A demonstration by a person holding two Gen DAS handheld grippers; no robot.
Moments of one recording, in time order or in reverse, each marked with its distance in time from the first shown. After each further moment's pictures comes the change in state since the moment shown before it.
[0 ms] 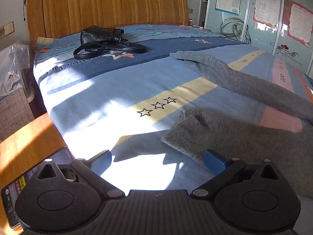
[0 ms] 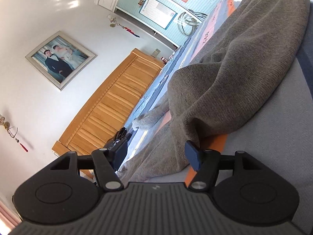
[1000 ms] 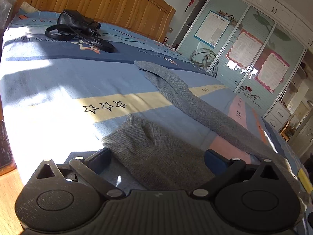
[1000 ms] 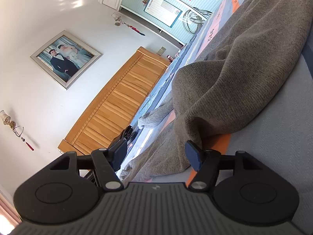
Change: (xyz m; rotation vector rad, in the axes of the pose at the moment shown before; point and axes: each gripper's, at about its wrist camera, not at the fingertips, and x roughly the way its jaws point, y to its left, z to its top) left arm 0.022 -0.004 -0.008 -0.263 -0.094 -0.352; right arm -0.012 -0.003 -0.001 0.007 0.010 0.043
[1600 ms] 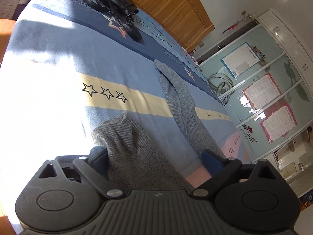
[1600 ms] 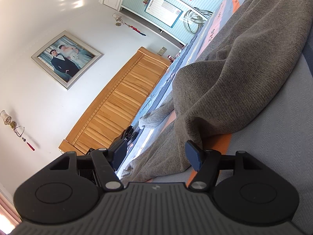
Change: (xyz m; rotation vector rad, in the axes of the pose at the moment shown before) left arm 0.027 0.001 0.010 -0.354 0.000 -0.011; right arm 0.000 0.000 0.000 0.001 -0.001 0.006
